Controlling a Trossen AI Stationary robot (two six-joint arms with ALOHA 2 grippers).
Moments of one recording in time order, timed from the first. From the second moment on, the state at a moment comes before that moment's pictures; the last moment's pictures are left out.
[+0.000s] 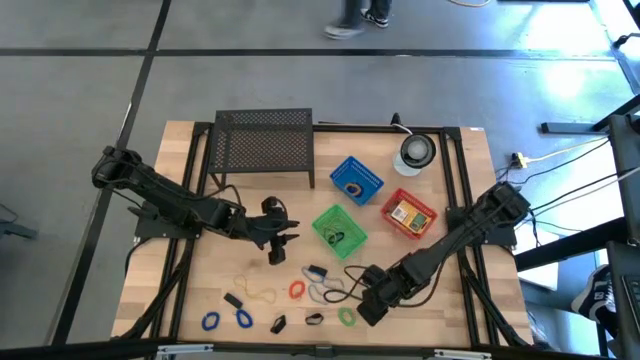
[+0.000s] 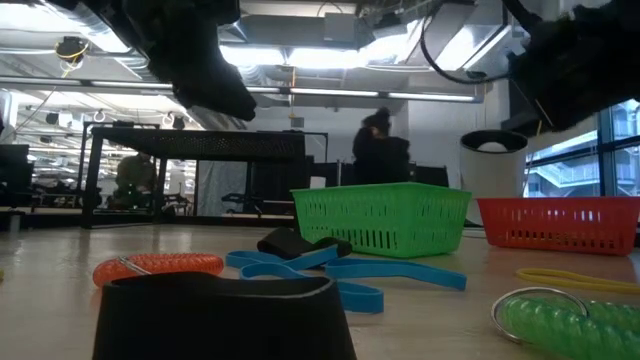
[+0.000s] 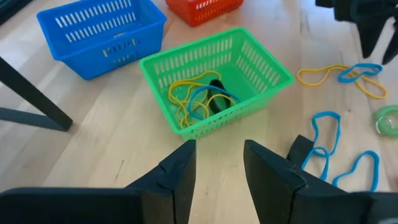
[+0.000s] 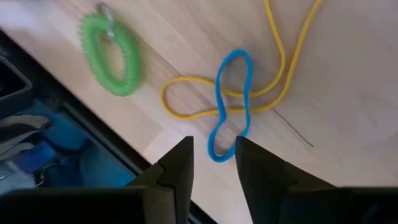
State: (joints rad) left arm -0.33 1.34 0.74 -0.10 -0.43 -0.41; right arm 0.65 1.82 1.11 -0.48 -0.18 1.53
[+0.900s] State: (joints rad) left arm -0.34 1.34 0.74 -0.06 -0.43 -0.35; right arm 0.67 1.91 1.12 -0.58 -0.08 1.27
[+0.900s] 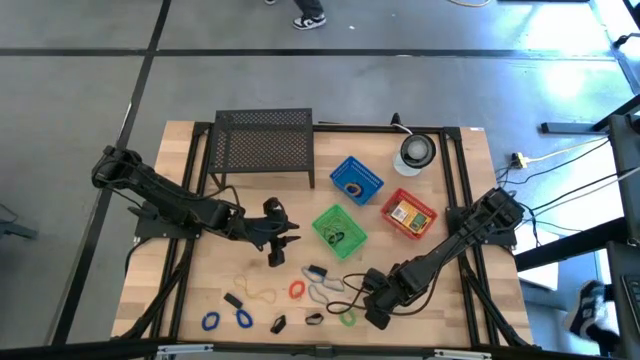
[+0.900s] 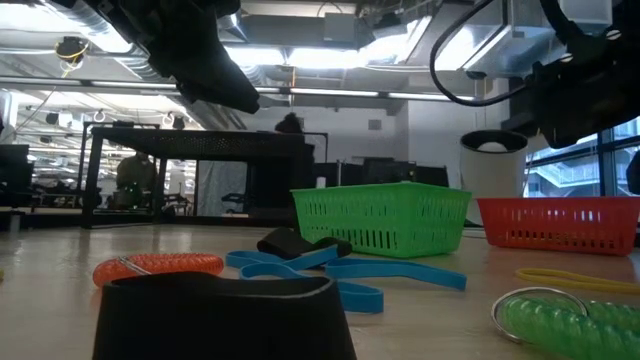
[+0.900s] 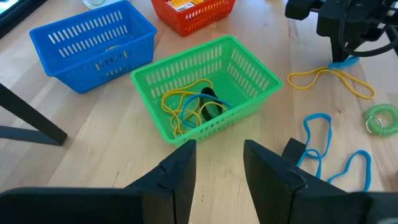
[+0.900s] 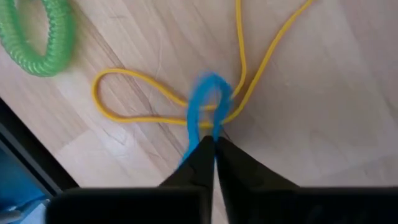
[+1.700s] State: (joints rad) left arm -0.34 1.34 0.74 -0.06 -0.43 -0.36; right arm 0.67 1.69 1.11 -0.57 0.43 1.20
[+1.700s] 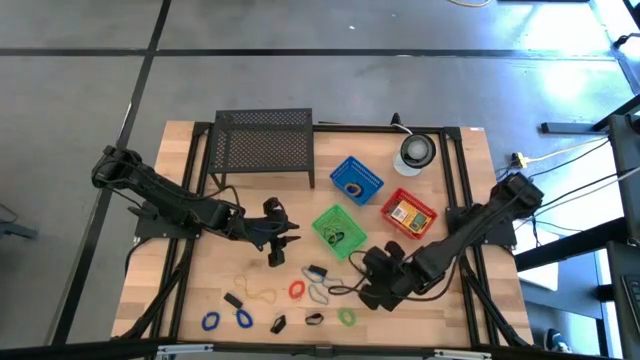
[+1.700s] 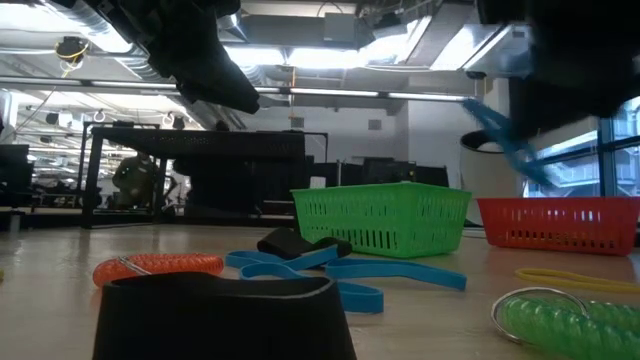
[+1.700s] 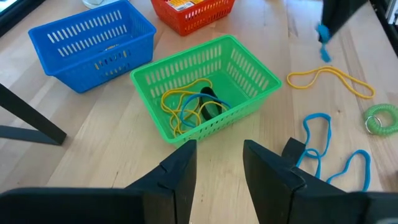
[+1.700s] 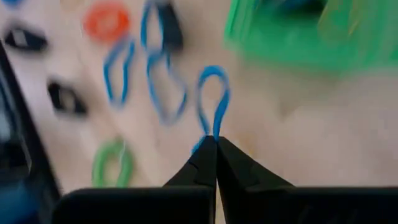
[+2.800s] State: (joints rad) left arm -0.34 1.34 0.74 -0.06 -0.45 -0.38; right arm 0.47 1.67 1.11 -0.25 0.91 0.76
